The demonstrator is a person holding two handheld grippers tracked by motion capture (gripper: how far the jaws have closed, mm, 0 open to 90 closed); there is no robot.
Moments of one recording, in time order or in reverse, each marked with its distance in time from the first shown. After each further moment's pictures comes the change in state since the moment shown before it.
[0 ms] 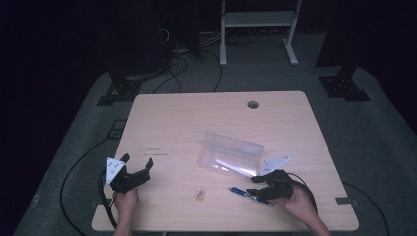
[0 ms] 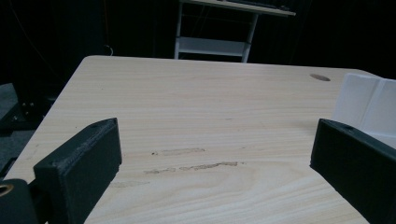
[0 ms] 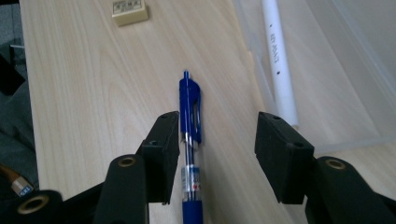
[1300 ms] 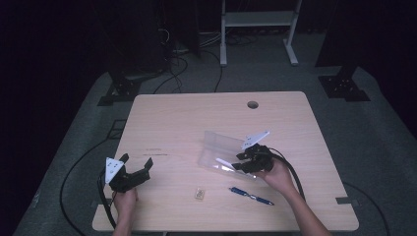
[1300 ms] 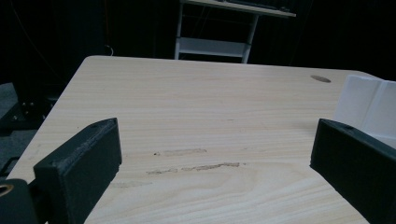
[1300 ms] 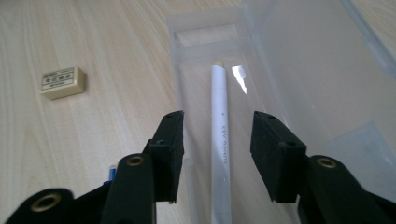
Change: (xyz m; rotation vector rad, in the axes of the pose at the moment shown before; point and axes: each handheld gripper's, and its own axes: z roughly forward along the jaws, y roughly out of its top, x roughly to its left) left arm 0.003 0.000 0.000 -0.002 0.002 -0.006; right arm -0.042 0.067 0.032 -0.008 -0.044 0.002
